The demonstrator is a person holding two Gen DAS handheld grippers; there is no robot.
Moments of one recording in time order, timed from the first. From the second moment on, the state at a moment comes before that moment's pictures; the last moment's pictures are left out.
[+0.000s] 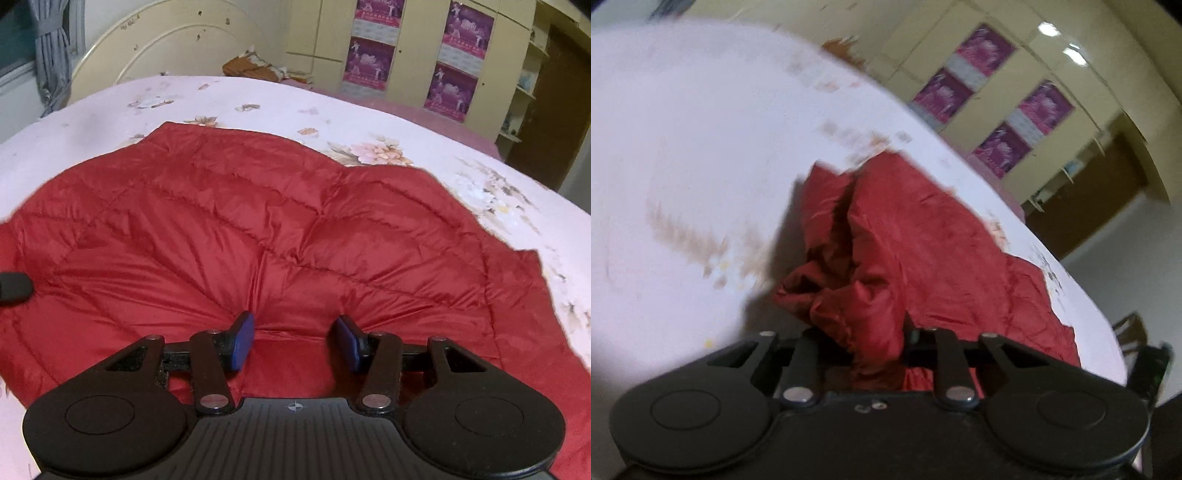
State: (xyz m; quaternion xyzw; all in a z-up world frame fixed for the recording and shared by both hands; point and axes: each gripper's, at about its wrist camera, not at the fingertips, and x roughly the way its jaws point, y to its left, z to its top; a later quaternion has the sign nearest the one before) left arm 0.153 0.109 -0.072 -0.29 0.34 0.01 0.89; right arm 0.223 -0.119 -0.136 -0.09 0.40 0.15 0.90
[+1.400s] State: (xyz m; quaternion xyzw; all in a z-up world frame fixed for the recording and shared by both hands) left arm 0.175 -0.140 -0.022 0.01 0.30 -0.35 0.89; right arm 0.110 -0.359 -0.019 0.18 0.35 0.00 0.92
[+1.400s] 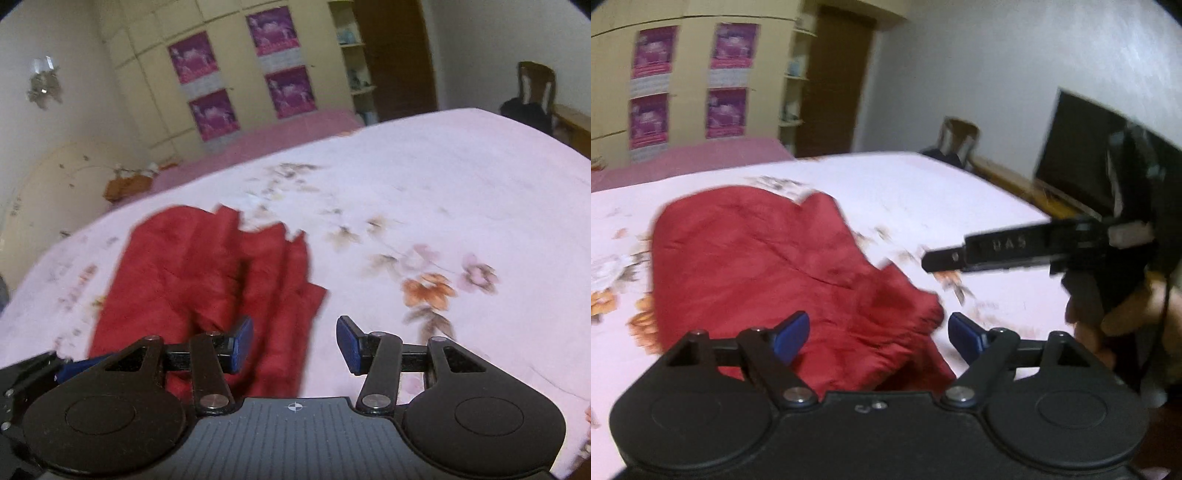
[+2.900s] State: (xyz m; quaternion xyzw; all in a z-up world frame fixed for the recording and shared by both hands) left arm 0.239 -0.113 -0.079 -0.02 0.36 -0.24 0.90; right arm 0.180 -0.332 -0.037 0.11 0.34 0.00 0.93
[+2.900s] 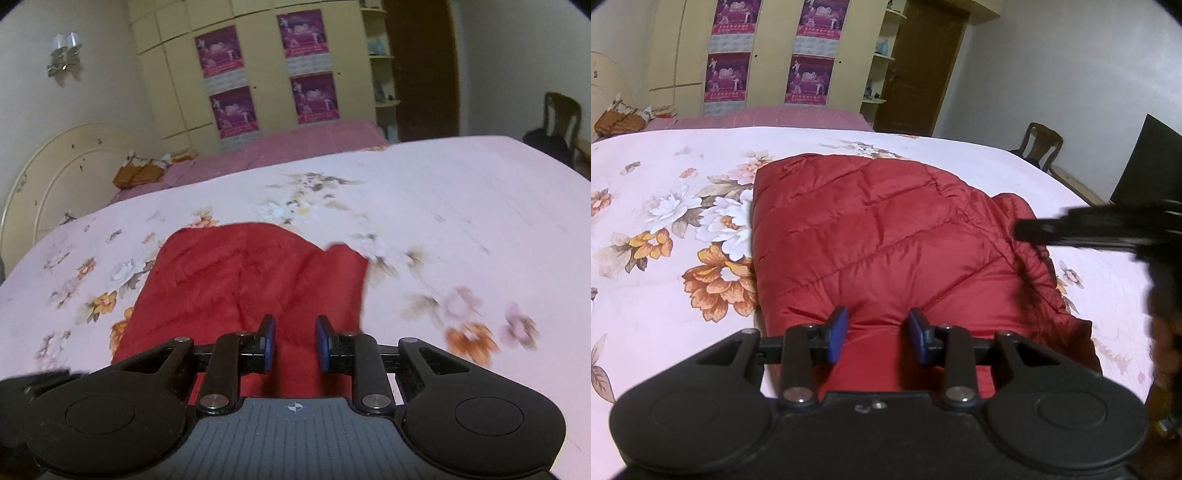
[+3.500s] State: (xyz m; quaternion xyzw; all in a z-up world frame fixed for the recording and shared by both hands) left arm 0.292 -0.128 -0.079 -0.02 0.38 -0.15 0.91; right arm 0.235 -0.319 -0.113 0.04 0.38 -0.01 0.92
